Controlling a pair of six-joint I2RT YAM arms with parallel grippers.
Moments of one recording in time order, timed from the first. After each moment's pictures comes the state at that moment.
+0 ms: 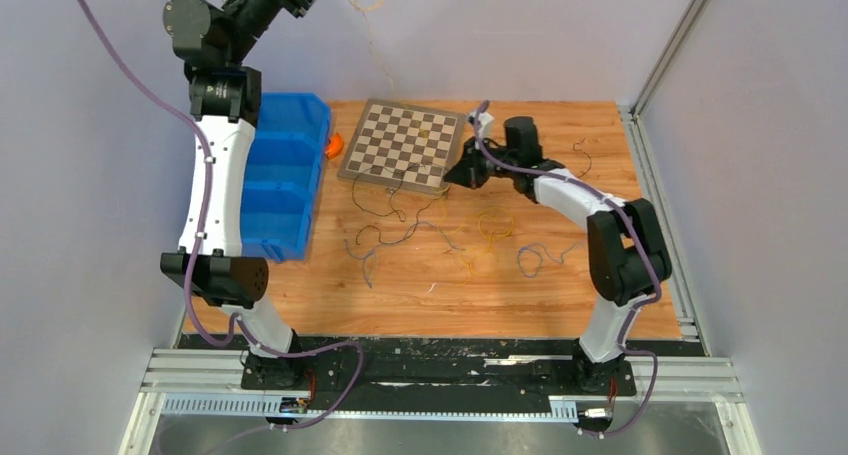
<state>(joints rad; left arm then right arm) -0.11 1.71 2.18 0.25 0.66 -0.81 0.41 1.85 1.28 0.15 -0.77 0.14</state>
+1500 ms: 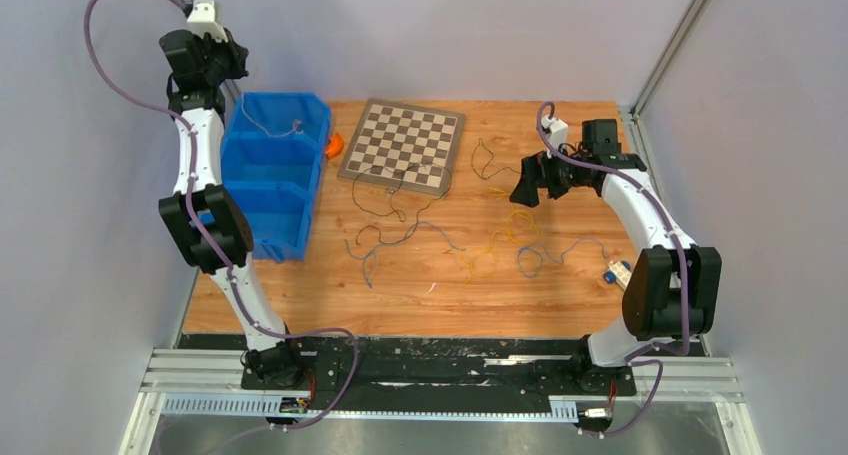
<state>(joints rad) 0.30 1.99 2.00 -0.07 0.43 -0.02 0.03 1.55 1.24 -0.61 -0.68 -0.30</state>
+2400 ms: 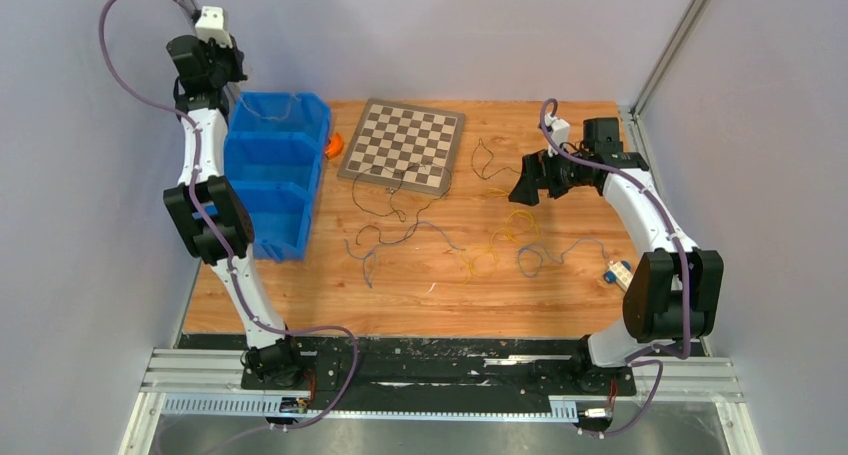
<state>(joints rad) 0.31 2.12 2.08 0.01 0.36 0.10 0.03 1.54 1.26 -0.65 -0.70 -0.26</state>
